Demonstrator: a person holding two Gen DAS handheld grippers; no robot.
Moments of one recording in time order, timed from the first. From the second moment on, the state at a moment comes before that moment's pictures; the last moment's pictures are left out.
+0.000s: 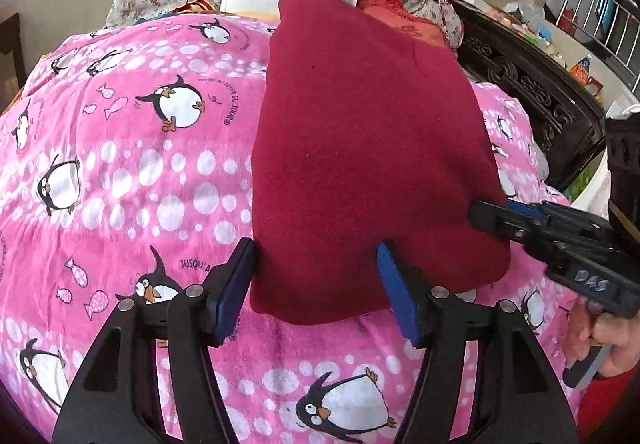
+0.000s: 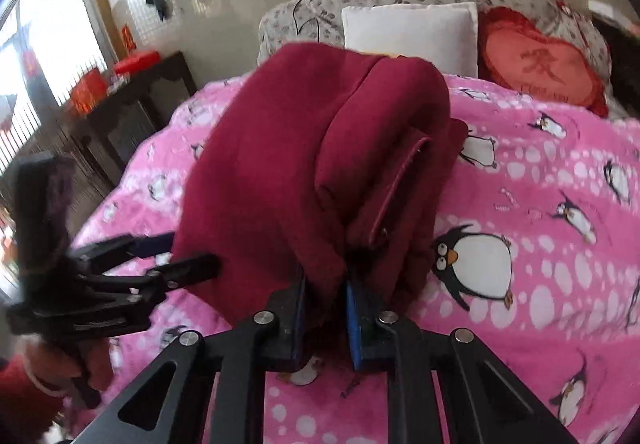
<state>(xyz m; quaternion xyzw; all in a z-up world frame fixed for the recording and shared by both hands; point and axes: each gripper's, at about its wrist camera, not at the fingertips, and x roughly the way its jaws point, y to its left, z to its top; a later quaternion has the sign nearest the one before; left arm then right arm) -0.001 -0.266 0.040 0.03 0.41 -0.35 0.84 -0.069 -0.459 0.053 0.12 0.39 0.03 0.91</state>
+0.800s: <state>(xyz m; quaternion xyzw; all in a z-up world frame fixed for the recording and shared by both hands) 0.003 -0.259 0.056 0.05 0.39 -0.31 0.86 -0.033 -0.447 0.065 0.07 0.36 -0.01 0.93</state>
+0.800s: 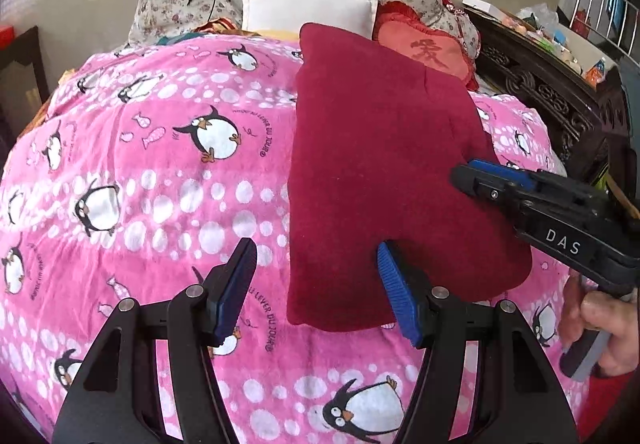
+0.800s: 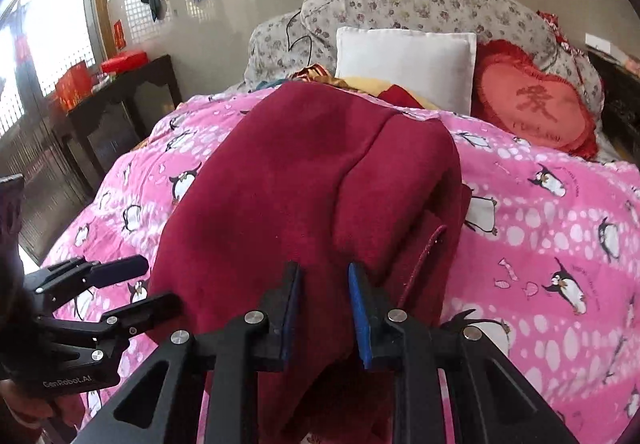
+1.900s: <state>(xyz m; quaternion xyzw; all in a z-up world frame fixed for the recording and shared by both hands) 0.033 -0.289 0.052 -0.02 0.38 -0.32 0.87 0.012 -0.495 0.075 0.10 0.31 -0.11 0.94</state>
